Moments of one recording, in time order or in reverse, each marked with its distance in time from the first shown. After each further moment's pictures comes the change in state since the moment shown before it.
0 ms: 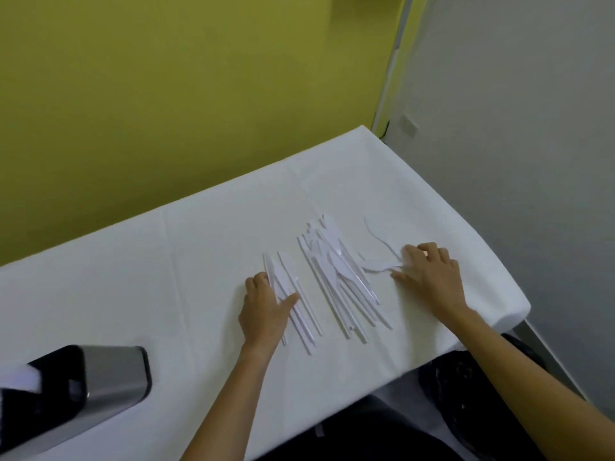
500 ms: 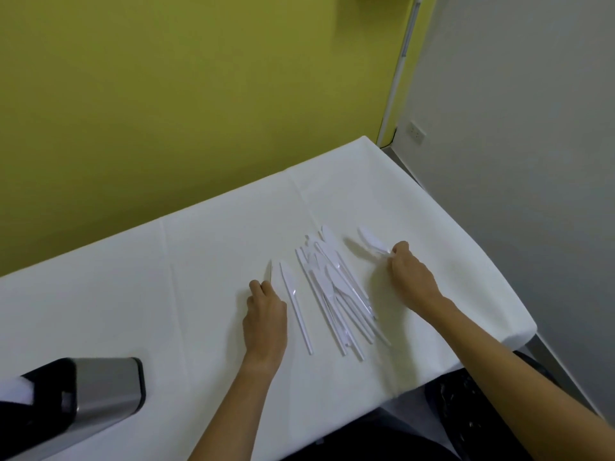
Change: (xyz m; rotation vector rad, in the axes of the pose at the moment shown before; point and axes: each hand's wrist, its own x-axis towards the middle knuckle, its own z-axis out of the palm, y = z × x) left_hand 0.004 0.005 0.019 0.375 0.149 0.210; right_hand 0.036 -0.039 -0.013 0.455 -0.182 0.187
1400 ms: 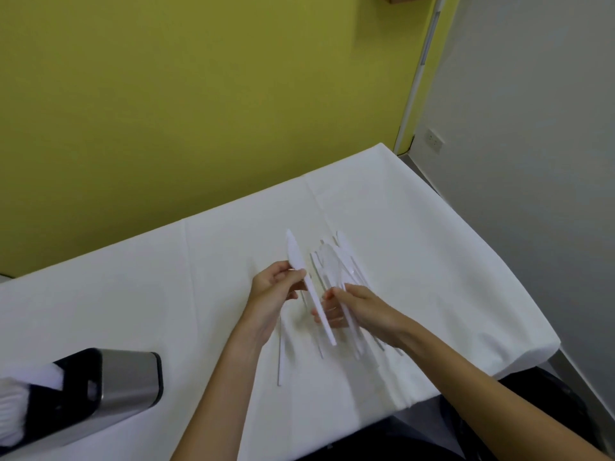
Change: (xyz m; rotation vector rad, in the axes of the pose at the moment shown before) left_hand 0.023 0.009 -0.080 -1.374 -0.304 -0.357; right_hand -0.053 -0.062 0.033 0.833 -0.726 -0.010
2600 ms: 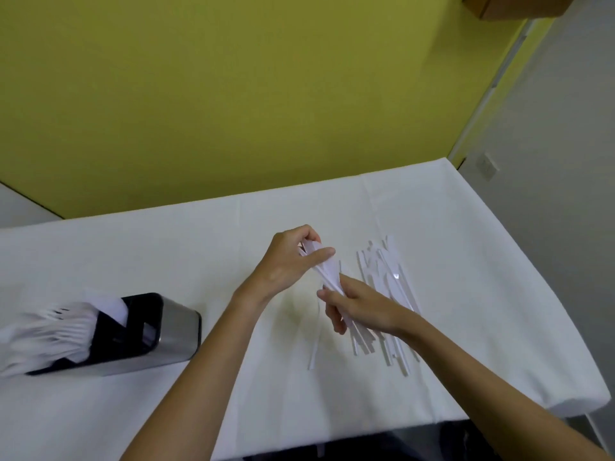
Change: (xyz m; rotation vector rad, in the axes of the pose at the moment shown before) left_hand -0.002 0.036 -0.063 0.537 -0.017 0.404; right_hand 0.011 -0.042 0.074 -0.635 -0.215 -0.153
